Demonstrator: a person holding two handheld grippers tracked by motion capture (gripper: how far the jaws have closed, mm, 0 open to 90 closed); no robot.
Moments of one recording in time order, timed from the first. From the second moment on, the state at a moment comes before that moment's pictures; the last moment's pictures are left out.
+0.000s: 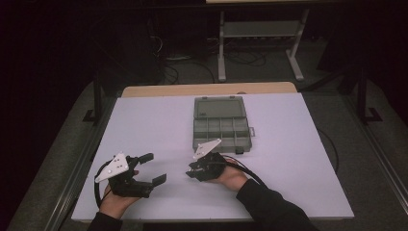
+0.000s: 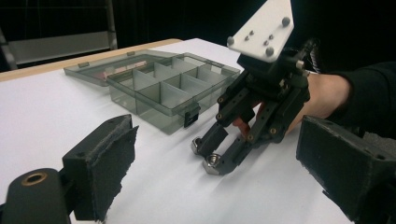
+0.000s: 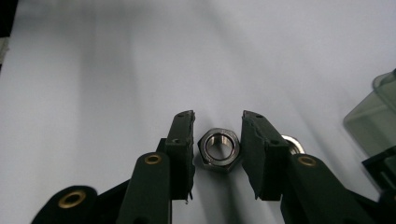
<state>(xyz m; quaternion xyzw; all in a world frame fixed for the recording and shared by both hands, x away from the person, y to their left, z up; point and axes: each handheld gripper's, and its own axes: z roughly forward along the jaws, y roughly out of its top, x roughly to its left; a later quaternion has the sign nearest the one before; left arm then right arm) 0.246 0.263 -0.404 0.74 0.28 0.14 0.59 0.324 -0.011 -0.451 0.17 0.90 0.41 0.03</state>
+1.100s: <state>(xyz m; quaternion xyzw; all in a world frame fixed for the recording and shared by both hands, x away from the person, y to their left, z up) 0.246 0.263 -0.404 0.74 0.28 0.14 0.59 0.321 -0.011 -0.452 0.16 0.90 0.40 0.04</state>
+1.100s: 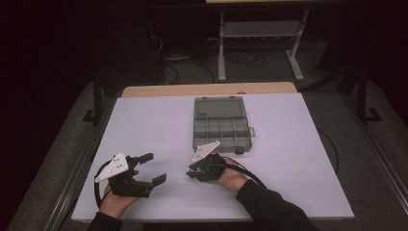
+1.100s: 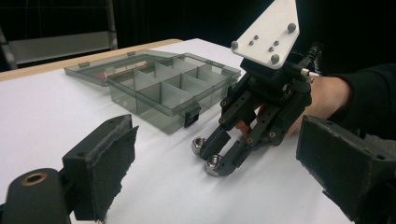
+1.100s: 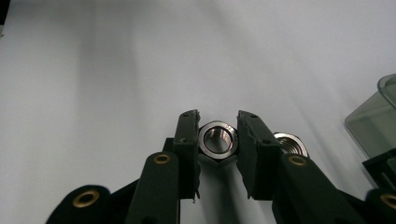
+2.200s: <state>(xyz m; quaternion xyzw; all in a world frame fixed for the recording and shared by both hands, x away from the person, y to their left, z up) 0.247 0.263 -0.405 0.75 0.28 0.14 0.59 0.350 -0.061 -0.405 0.23 0.86 0.46 0.07</state>
